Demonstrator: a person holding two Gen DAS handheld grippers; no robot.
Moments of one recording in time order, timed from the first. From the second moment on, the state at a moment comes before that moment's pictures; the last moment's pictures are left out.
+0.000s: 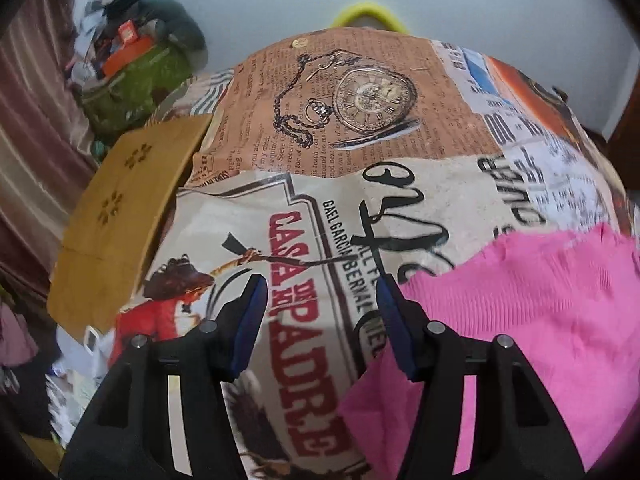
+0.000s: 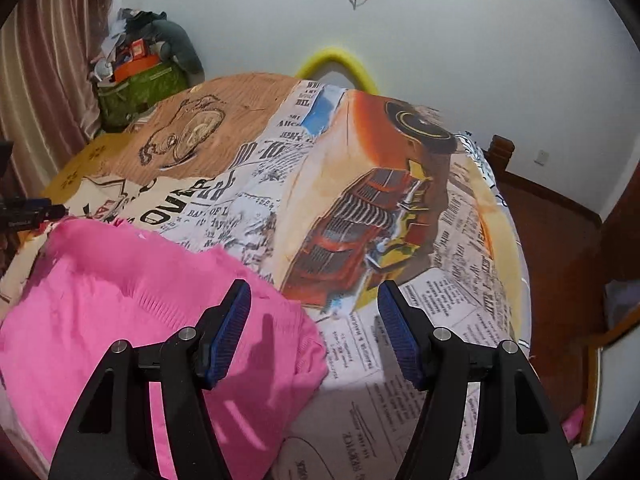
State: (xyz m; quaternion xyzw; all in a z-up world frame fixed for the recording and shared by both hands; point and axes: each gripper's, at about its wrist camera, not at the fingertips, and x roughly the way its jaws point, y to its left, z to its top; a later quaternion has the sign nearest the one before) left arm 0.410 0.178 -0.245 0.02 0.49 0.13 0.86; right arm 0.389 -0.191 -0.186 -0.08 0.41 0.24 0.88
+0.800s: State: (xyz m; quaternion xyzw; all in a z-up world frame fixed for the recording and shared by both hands) left arm 0.371 0.173 -0.250 -0.03 0.54 0.06 0.84; right arm 0.286 -0.219 -0.215 0.00 0.49 0.27 0.83
